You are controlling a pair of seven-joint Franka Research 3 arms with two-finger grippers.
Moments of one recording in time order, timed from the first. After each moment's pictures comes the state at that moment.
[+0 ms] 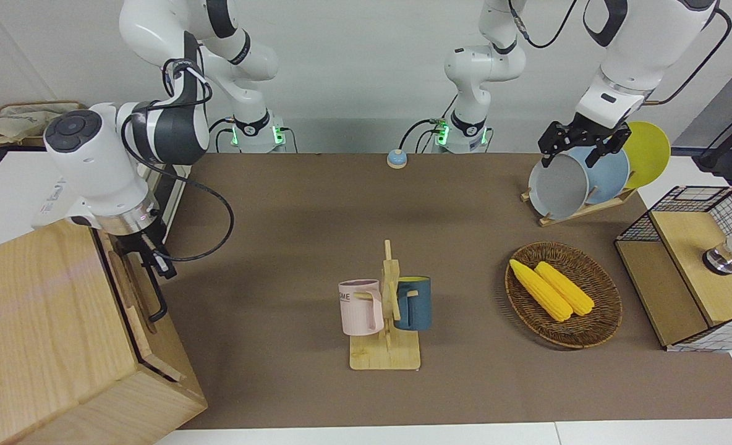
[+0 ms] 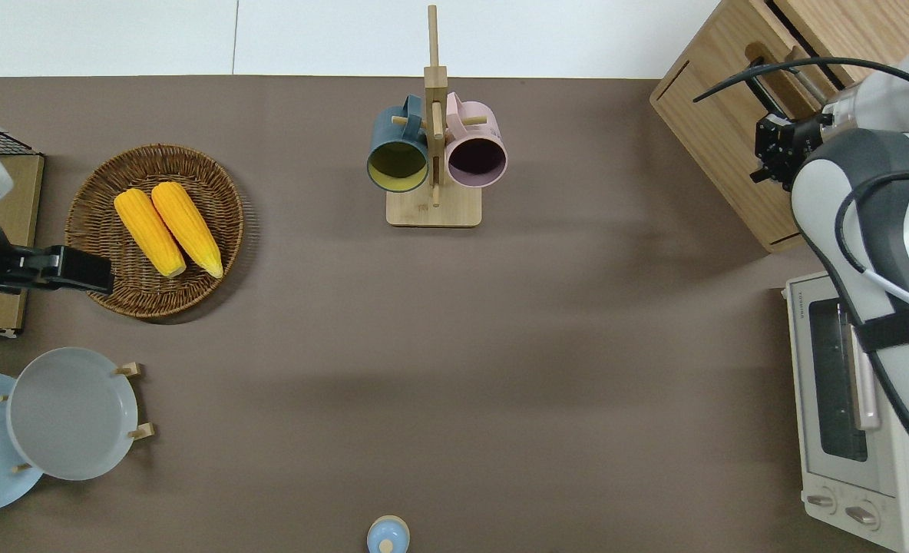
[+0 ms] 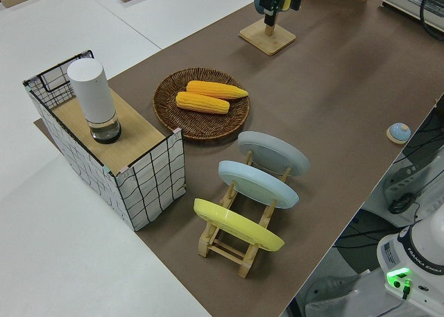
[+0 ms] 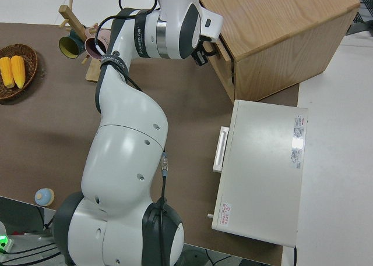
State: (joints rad) left arm 0.03 0.04 -0.06 -1.51 0.00 1.52 0.02; right arm -0.11 0.45 0.09 -1.33 -0.05 1.87 0.91
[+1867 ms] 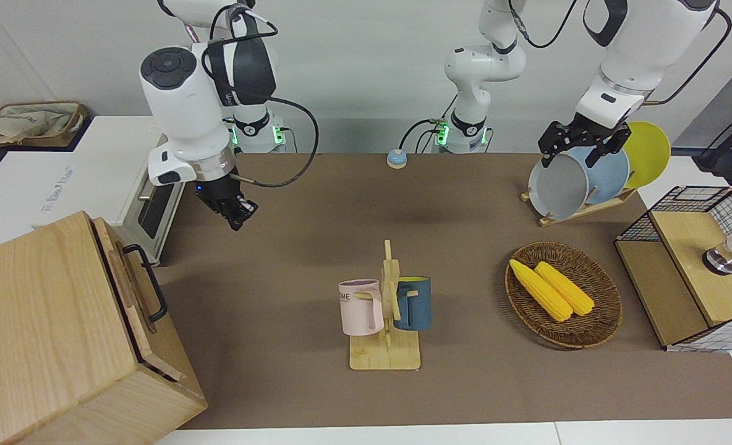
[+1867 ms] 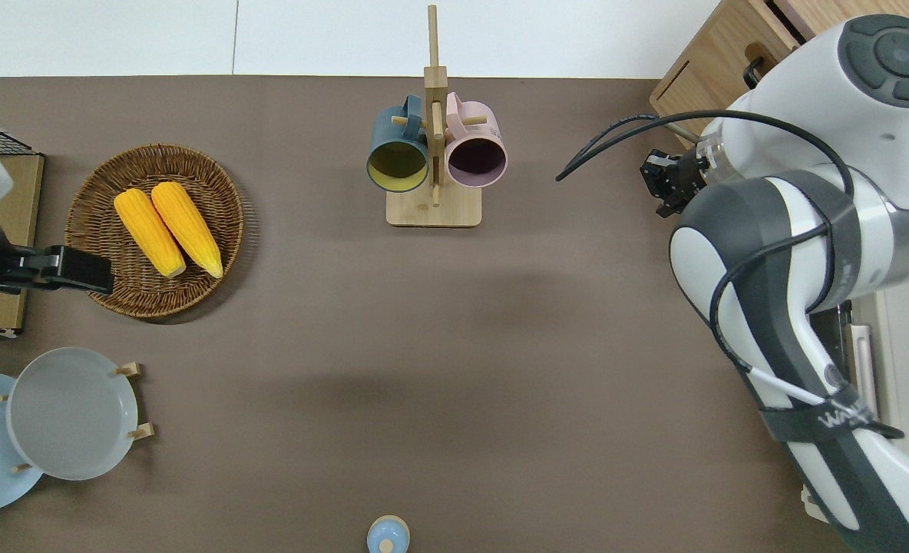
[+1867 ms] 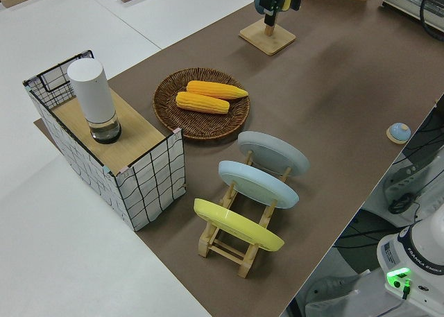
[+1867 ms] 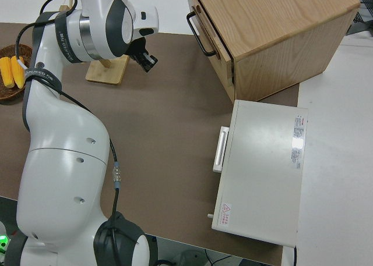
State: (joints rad) left arm 0.03 0.04 -0.06 -1.51 0.00 1.52 0.02; right arm 0.16 0.26 -0.02 -1.42 0.01 1.70 0.62
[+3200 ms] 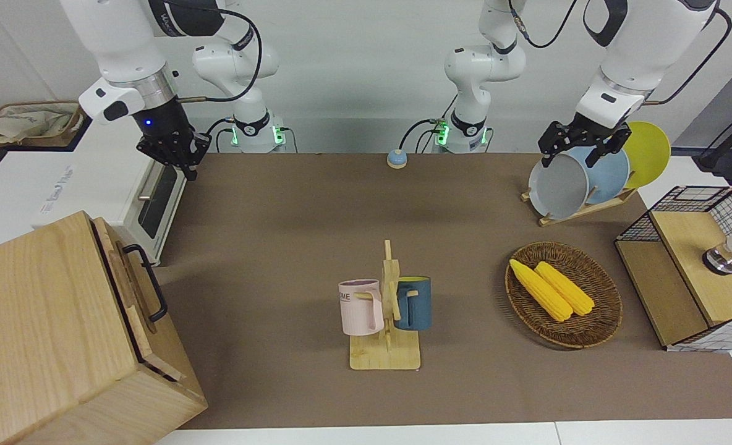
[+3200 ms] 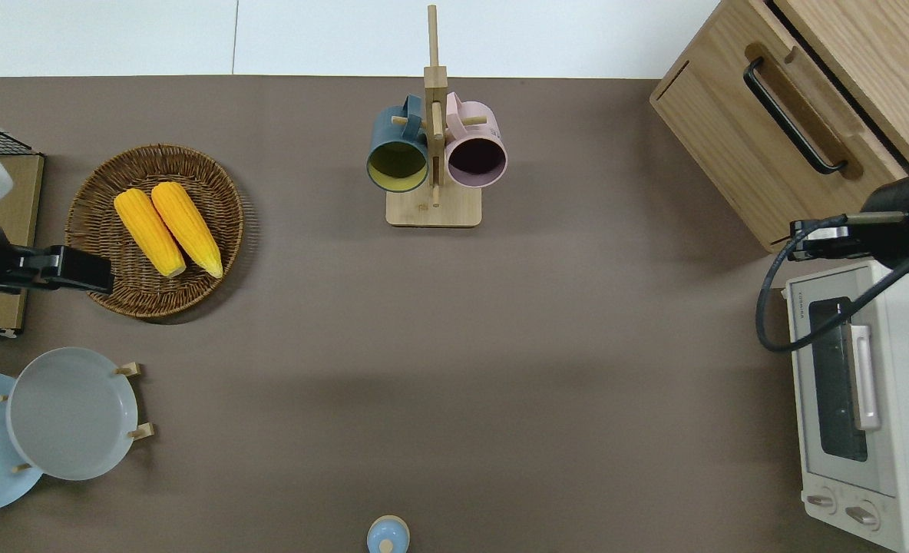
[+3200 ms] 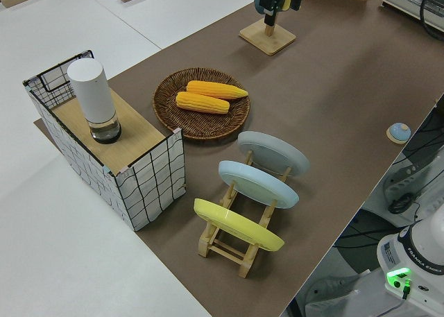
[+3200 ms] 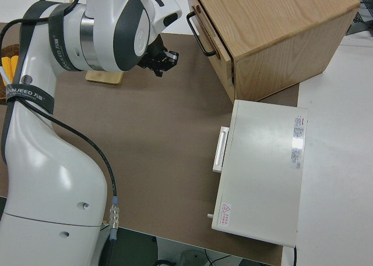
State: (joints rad) left arm 0.03 0.04 -0.06 -1.51 0.00 1.52 0.02; right arm 0.12 0.04 -0.09 -1.52 0.03 1.62 0.06
